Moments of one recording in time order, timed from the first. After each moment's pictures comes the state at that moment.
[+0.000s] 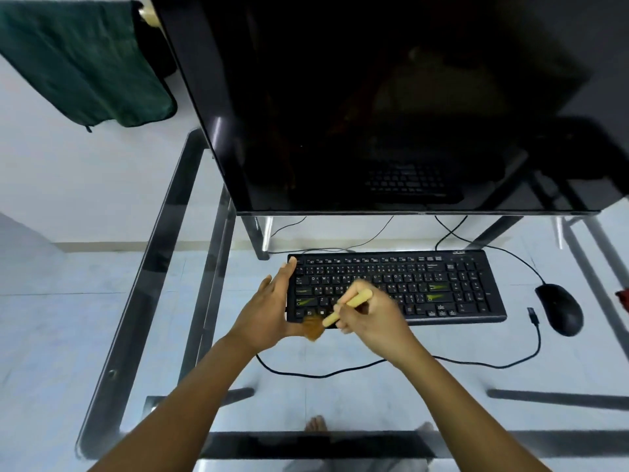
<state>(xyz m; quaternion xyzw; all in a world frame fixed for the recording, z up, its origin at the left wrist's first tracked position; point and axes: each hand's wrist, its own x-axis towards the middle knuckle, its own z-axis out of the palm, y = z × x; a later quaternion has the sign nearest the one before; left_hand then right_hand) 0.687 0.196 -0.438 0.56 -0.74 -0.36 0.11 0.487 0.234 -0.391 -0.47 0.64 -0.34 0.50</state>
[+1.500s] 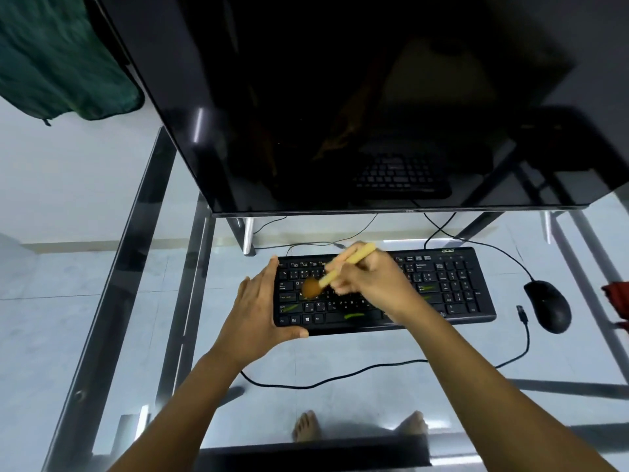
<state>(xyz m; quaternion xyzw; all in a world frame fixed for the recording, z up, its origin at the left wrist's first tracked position) 0.680 0.192 -0.445 0.56 -0.76 -0.30 0.15 0.456 0.176 -0.387 -0.56 0.63 -0.31 0.44</state>
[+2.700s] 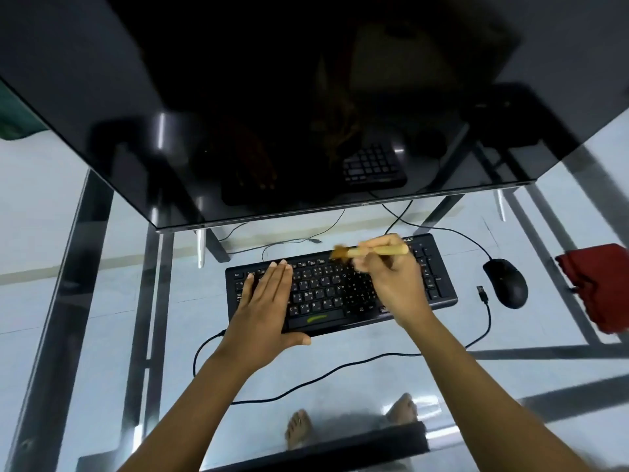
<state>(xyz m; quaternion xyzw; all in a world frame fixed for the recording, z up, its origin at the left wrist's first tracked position) 0.611 0.186 -0.436 0.49 -0.85 -0.20 0.02 0.387 0.197 -0.389 -0.45 0.69 -0.43 0.36</state>
